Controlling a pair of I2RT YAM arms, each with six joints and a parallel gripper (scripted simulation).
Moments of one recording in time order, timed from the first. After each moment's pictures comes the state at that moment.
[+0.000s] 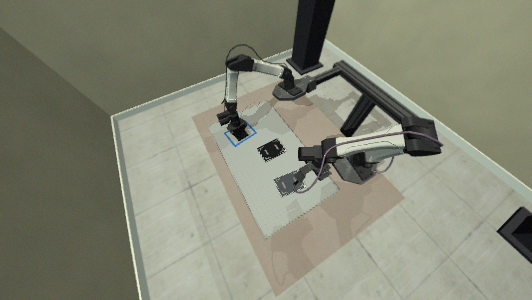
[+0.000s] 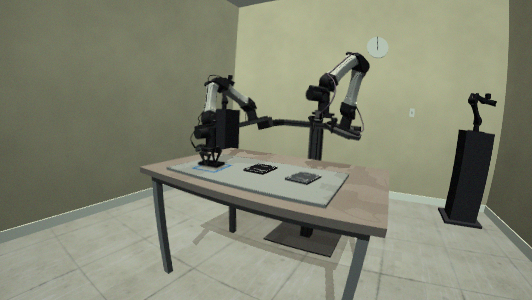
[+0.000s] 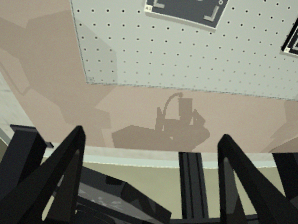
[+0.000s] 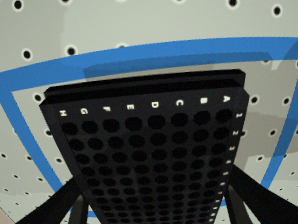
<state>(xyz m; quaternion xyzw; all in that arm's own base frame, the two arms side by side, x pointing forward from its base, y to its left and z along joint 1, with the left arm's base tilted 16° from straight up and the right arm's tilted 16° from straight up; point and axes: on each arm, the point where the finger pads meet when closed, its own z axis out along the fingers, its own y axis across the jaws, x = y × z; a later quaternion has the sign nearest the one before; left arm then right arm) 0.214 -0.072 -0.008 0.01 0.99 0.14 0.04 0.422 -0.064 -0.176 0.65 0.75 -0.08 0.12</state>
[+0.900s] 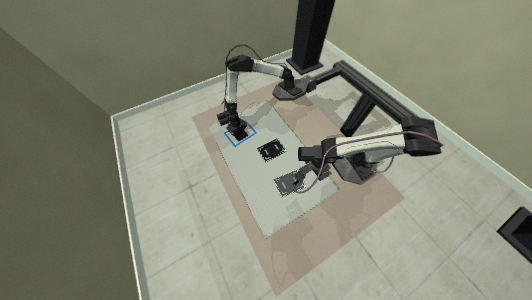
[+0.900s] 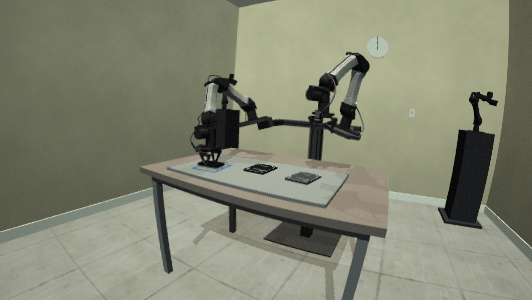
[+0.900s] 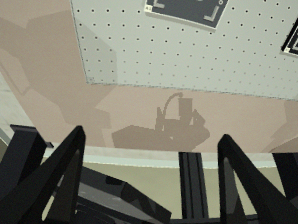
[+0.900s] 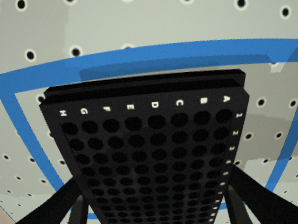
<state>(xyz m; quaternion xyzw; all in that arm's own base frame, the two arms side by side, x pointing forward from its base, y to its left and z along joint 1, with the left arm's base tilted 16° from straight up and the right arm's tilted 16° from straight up) 0.214 -0.072 -0.008 0.01 0.99 0.14 0.04 0.425 -0.065 -0.178 0.65 0.75 -0.08 0.12</state>
